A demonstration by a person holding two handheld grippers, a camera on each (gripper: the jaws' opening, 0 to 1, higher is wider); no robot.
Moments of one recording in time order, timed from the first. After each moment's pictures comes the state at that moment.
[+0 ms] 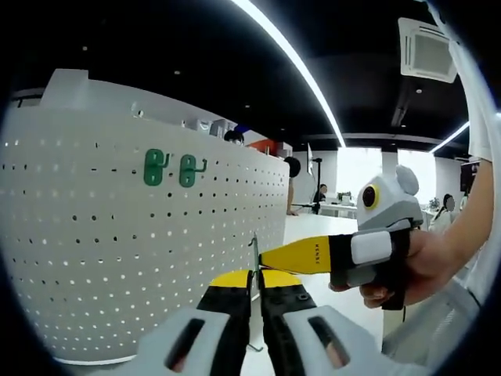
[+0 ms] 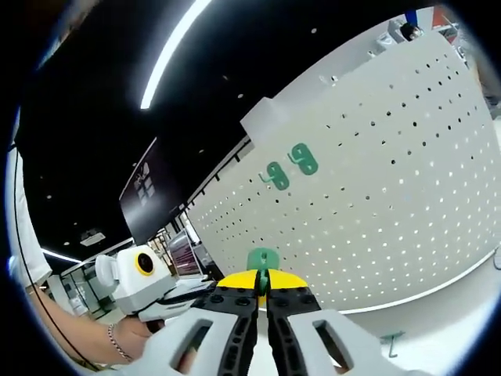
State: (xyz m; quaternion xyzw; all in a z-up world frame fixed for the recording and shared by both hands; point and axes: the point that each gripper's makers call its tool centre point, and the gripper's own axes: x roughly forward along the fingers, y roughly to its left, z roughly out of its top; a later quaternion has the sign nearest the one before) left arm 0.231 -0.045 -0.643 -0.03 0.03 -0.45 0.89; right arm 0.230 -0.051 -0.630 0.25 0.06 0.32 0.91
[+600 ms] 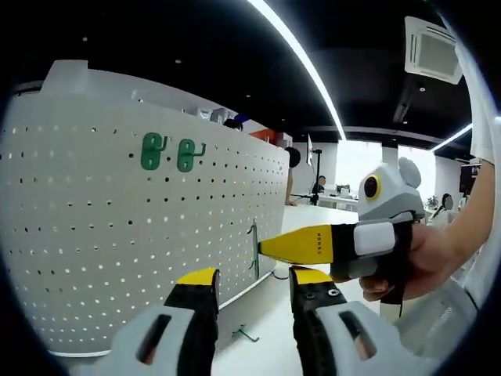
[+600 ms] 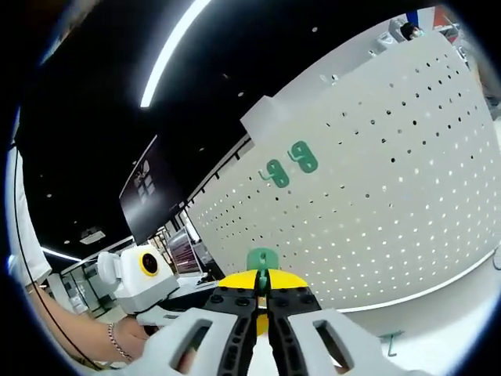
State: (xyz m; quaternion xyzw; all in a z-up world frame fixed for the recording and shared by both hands) left arm 0.229 -0.050 -0.659 -0.02 0.07 -0.45 0.89; right arm 0.229 -0.050 -0.633 0.25 0.07 0.32 0.91
